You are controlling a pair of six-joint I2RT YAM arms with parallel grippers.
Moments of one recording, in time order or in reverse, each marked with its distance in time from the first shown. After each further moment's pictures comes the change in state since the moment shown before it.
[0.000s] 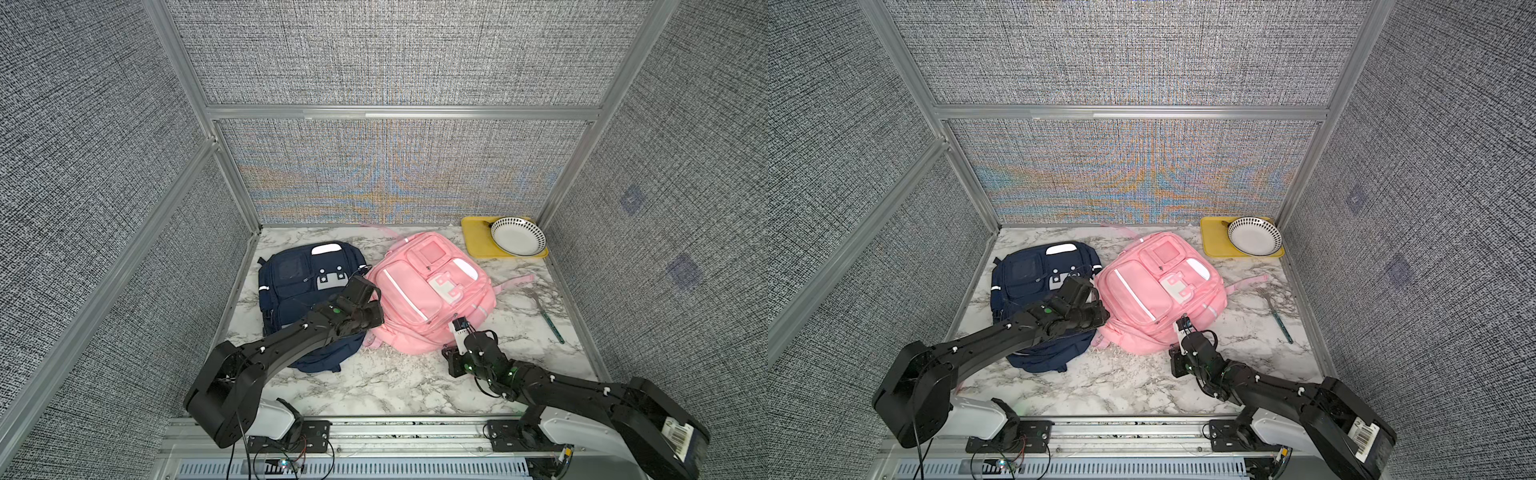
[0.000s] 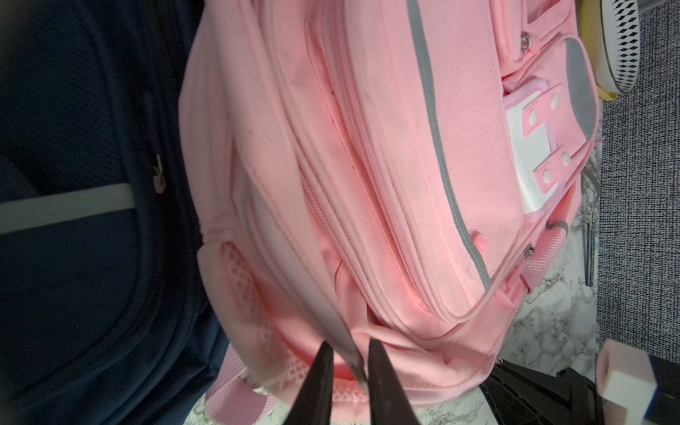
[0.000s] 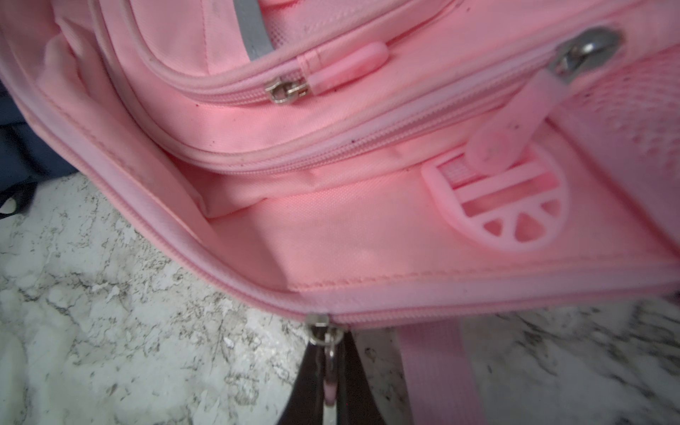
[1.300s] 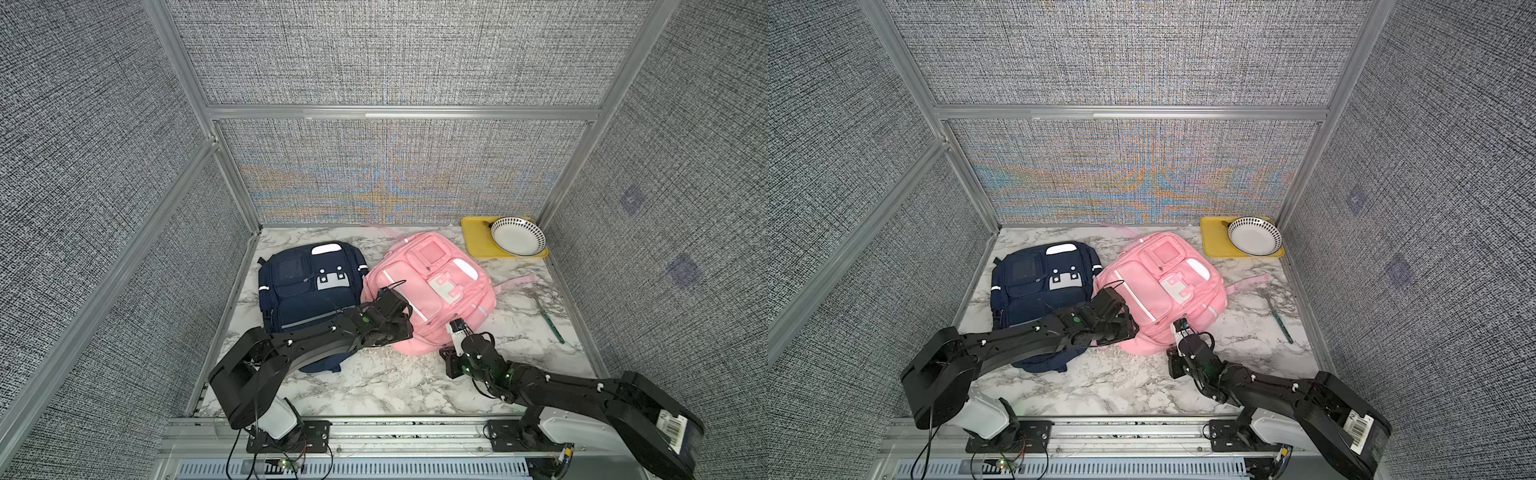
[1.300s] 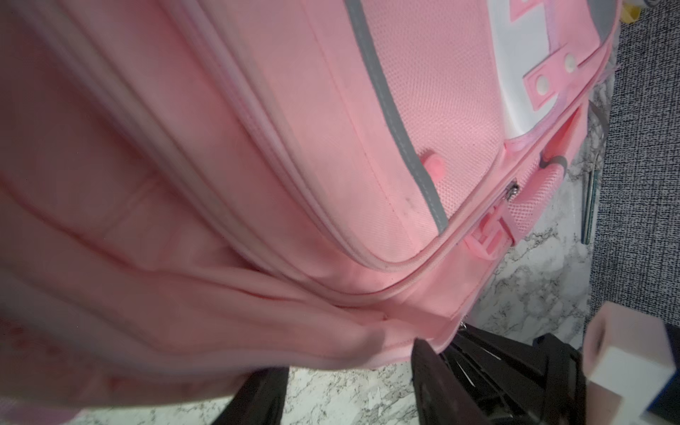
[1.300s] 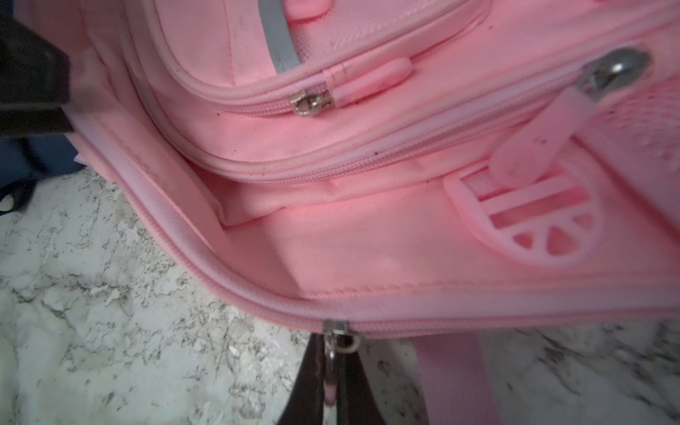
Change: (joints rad) left arm -0.230 0.143 0.084 0.000 -0.042 -0.173; right arm 0.053 0.040 -0.002 0.068 0.044 -0.006
